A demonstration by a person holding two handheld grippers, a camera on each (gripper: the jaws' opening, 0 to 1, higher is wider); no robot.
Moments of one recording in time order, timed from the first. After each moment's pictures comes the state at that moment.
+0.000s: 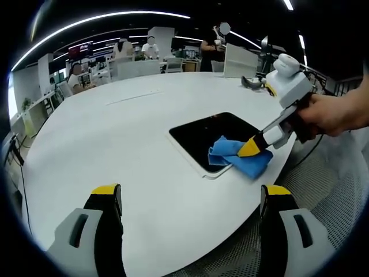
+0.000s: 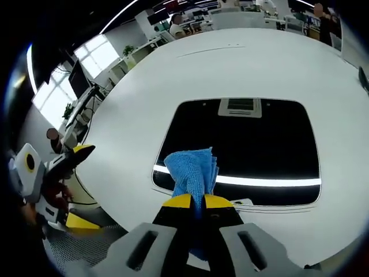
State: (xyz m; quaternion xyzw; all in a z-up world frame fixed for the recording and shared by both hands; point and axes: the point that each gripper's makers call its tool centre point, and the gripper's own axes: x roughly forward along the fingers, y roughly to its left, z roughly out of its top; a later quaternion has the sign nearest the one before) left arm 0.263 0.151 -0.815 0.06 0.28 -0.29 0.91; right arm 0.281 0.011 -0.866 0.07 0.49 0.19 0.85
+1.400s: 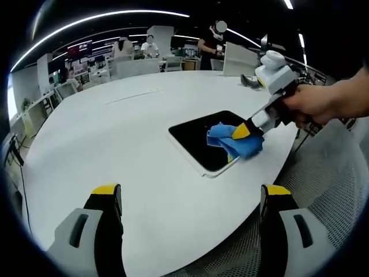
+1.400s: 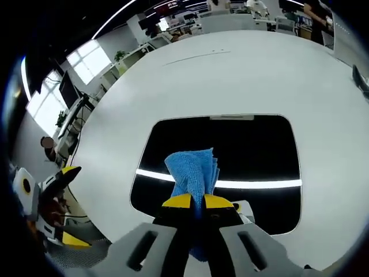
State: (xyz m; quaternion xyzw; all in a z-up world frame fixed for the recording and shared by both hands) left arm 0.264 0.151 -0.817 0.06 0.29 -0.29 0.91; right arm 0.328 -0.015 -0.865 0.07 0.49 0.16 0.86
